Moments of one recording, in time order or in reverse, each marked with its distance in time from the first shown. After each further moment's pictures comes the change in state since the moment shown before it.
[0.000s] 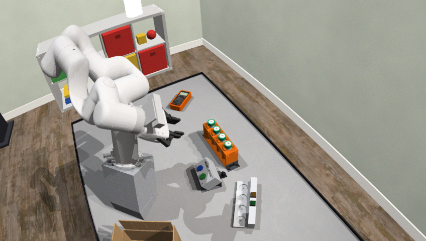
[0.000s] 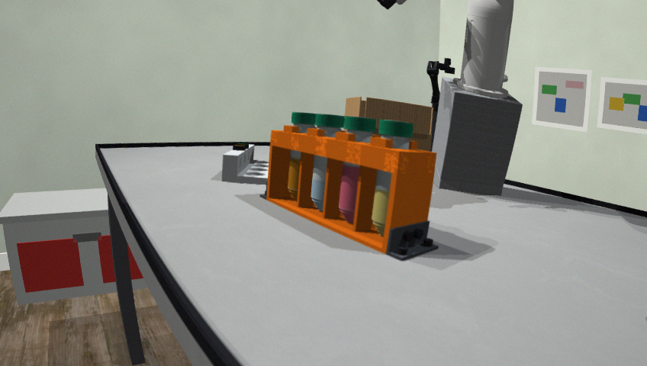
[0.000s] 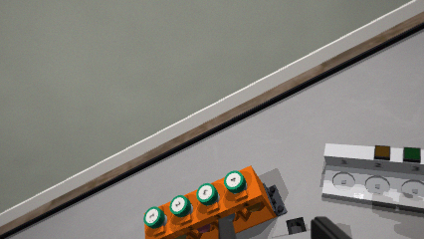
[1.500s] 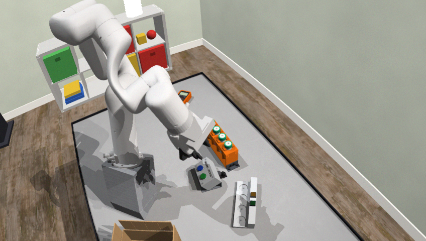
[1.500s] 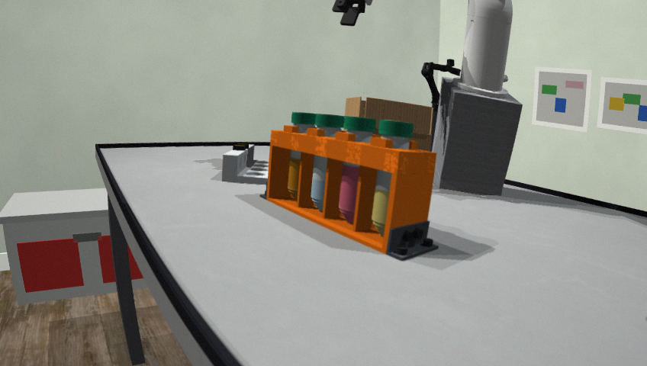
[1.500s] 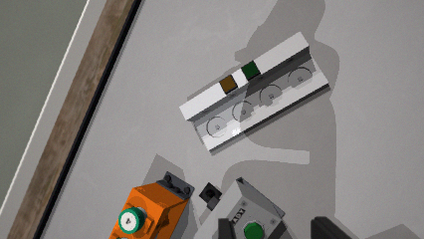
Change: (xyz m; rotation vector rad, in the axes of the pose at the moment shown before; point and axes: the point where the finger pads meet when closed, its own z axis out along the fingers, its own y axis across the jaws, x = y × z) arm 0.042 0.085 0.044 -0.409 -0.271 0.707
